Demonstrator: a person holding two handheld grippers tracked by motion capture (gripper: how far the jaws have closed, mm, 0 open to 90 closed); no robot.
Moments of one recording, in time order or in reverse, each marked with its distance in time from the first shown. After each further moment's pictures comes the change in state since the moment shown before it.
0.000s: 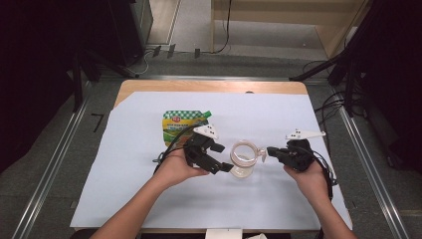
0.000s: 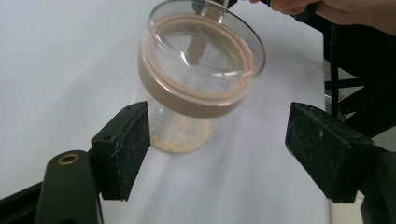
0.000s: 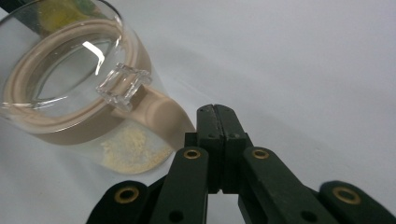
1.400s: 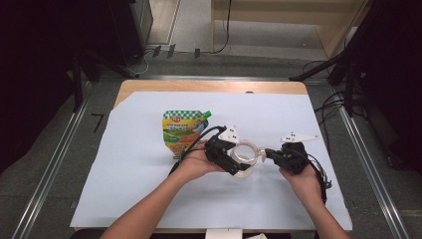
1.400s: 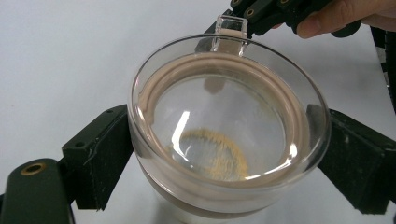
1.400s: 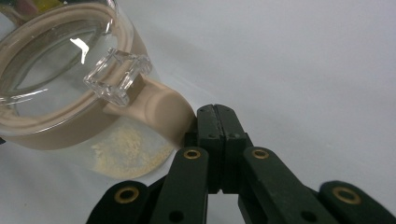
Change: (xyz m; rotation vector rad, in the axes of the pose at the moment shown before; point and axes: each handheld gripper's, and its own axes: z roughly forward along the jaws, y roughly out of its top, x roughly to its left) left arm -0.003 0.016 0.051 -0.020 0.067 0.161; right arm 0.009 -0.007 0.012 -0.002 -0.044 0.014
